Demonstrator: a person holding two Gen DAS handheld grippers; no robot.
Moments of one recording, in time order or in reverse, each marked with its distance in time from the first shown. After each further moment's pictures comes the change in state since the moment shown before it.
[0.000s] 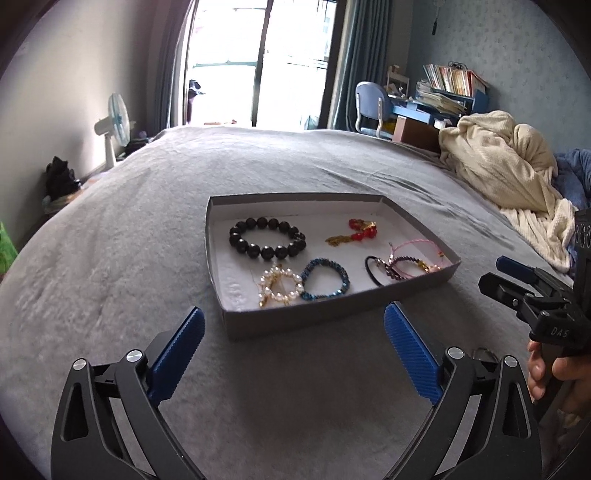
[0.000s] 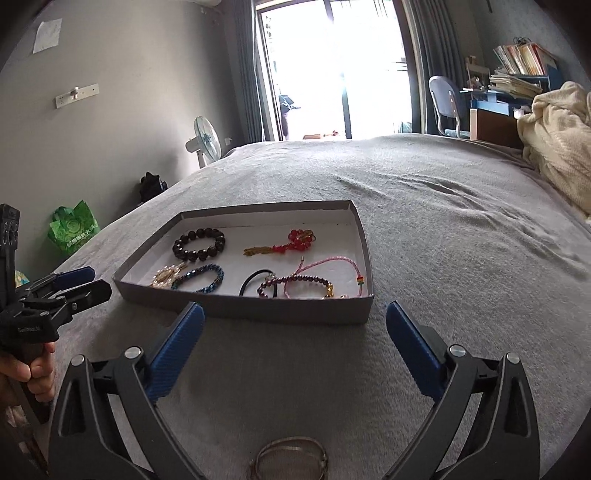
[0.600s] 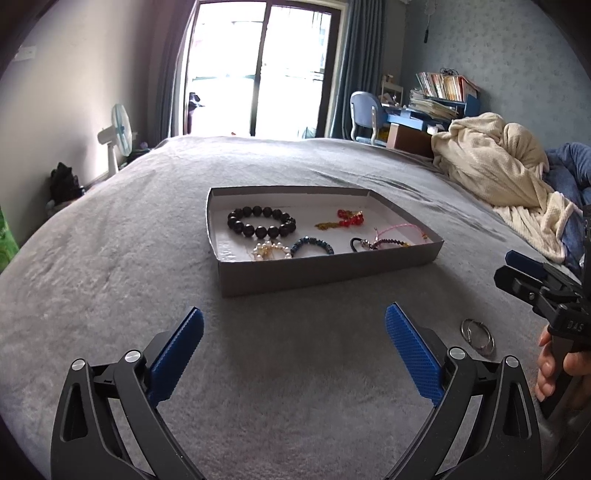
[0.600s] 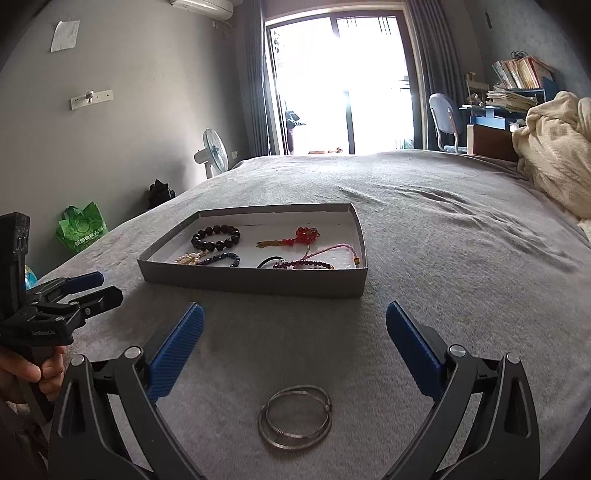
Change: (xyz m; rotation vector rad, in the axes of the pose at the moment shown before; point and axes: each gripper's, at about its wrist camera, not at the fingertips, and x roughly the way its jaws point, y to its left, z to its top) left arm -0.027 -0.010 -0.038 0.015 -0.057 0.007; right arm -0.046 0.007 -0.035 -0.014 -0.076 0.006
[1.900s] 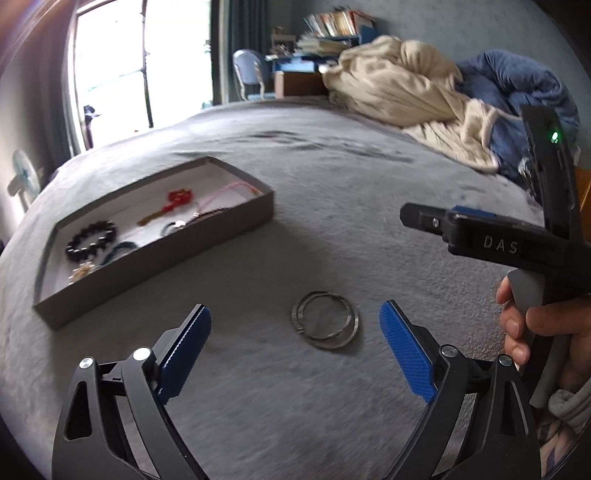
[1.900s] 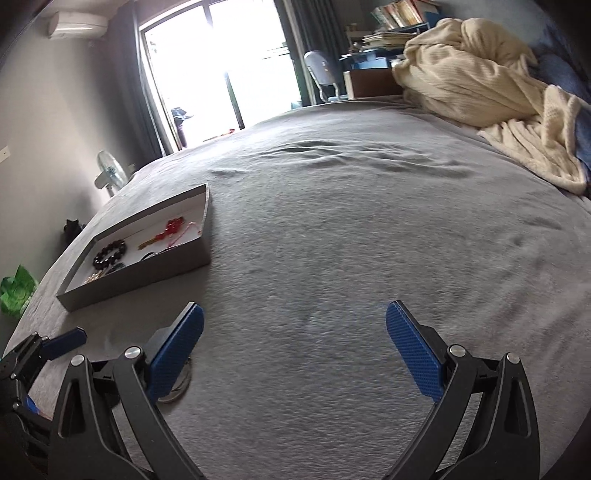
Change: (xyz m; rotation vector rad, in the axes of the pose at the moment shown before) left arm 0.031 -0.162 -0.008 0.315 0.183 -0.253; right arm -0.039 -0.095 -0.025 0.334 0.103 -0.334
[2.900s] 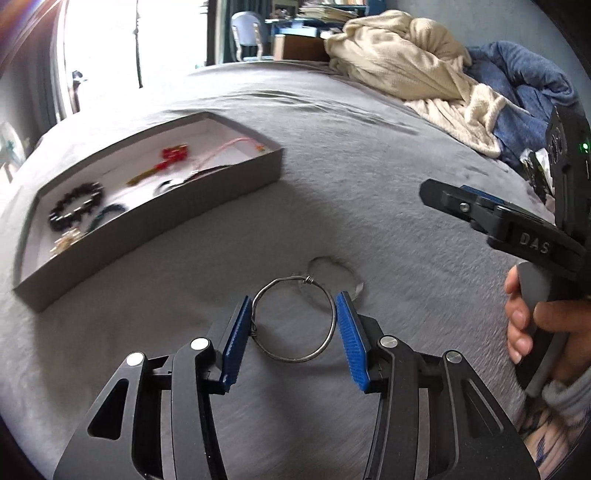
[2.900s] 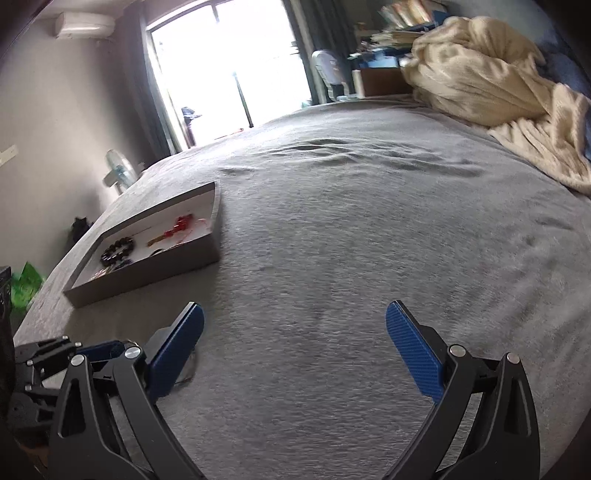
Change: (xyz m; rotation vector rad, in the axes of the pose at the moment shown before) left arm 0.009 0.033 -0.010 -0.060 0.136 -0.051; right arm 0.002 0.014 -0.005 -0.051 0.003 0.085
